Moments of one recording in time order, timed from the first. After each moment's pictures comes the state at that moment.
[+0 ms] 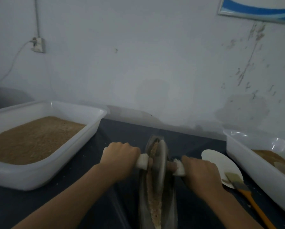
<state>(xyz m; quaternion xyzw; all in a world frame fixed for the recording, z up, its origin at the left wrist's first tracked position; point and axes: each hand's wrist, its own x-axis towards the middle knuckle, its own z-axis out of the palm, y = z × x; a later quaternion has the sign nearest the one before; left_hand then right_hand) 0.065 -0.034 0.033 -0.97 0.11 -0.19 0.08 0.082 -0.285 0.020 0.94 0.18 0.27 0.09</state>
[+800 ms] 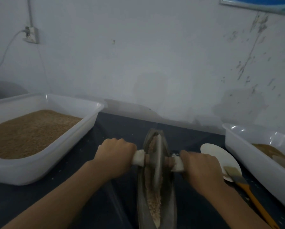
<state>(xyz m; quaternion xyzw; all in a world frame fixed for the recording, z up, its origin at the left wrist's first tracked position) 0.061 -0.029 0.028 -0.98 0.12 -0.16 0.06 0.075 -0.283 0.026 0.94 0.19 0.26 0.12</state>
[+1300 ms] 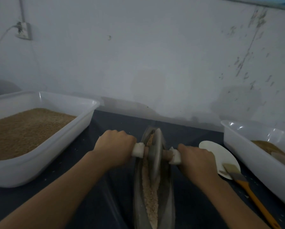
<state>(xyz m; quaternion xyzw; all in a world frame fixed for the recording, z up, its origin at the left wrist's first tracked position) 0.082 -0.032 0.033 -0.97 0.13 -0.19 0.11 0.106 -0.288 0.010 0.93 0.18 0.31 0.11</state>
